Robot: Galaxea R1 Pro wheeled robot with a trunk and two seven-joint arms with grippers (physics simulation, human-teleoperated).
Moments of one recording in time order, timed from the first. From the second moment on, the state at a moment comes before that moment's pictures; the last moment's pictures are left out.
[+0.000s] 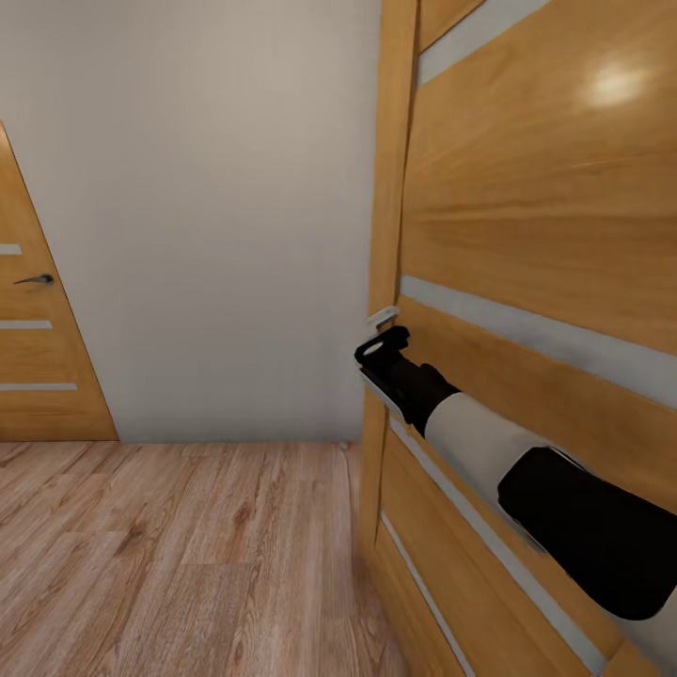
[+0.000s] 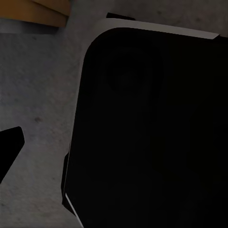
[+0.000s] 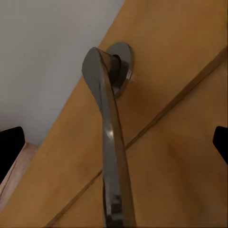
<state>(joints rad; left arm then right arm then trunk) 0.00 0.02 0.02 -0.03 0.18 -0.05 0.00 -1.33 0.17 0.79 -0.44 -0.26 0.50 -0.40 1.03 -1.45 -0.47</state>
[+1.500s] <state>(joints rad) 0.00 0.02 0.02 -0.03 0.18 -0.05 0.00 -1.49 0.15 0.71 -0.24 -0.28 0.43 -0.40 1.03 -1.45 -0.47</state>
